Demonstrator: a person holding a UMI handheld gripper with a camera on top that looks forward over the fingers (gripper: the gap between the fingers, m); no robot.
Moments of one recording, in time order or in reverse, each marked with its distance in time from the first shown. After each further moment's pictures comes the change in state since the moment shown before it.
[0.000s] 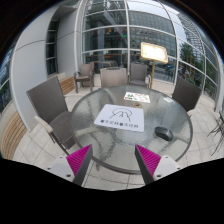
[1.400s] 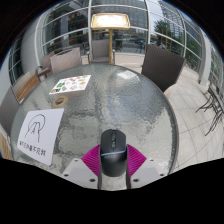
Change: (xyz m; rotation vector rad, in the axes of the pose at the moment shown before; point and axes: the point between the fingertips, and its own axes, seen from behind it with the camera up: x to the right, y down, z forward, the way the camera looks) arm 0.343 0.001 0.214 -0.233 0.229 0.206
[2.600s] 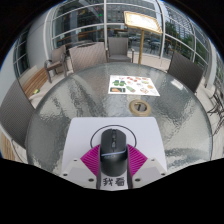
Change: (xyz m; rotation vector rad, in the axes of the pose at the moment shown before) arm -0.310 -0.026 0.033 -0.029 -0.035 -0.037
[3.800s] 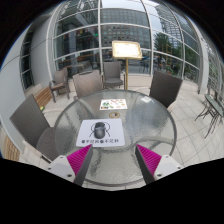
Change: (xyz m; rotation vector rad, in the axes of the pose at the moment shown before) arm 0.074 0.054 -0.316 0.230 0.002 0.045
